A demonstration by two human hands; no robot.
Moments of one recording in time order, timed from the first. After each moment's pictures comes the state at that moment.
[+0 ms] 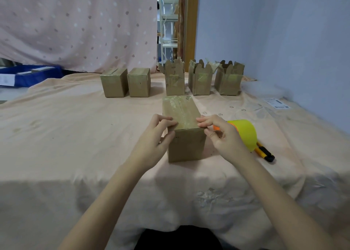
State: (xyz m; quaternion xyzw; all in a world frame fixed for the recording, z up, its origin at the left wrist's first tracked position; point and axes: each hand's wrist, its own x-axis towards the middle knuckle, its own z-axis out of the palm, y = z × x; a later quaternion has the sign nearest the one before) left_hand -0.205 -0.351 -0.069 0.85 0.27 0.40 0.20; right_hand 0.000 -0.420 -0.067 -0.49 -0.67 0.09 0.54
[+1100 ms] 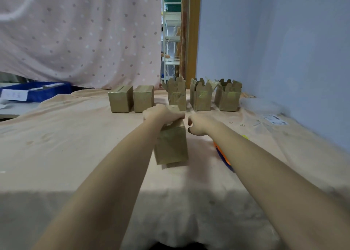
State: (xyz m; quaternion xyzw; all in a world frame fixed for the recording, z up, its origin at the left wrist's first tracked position) left_hand -0.149 -0.289 0.035 0.76 0.63 0.11 0.13; right_hand -0.013 -0.330 0.009 -0.75 -0.66 0.01 0.03
